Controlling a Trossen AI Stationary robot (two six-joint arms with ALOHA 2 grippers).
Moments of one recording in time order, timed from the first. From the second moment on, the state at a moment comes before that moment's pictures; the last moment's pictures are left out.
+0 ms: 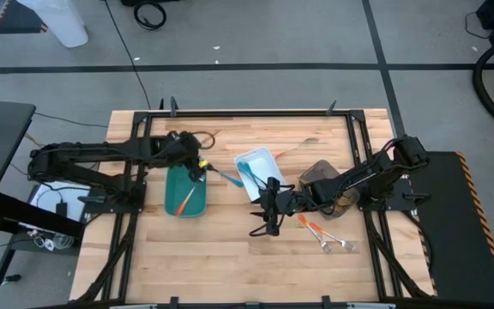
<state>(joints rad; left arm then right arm) 0.17 1.17 0.87 -0.69 -0.39 -0.34 0.28 1.65 0.88 0.20 0.29 0.18</state>
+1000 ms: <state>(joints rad) 0.45 1.23 0.67 -0.23 -0.31 -0.19 0.29 1.65 0.88 0.25 0.32 0.16</state>
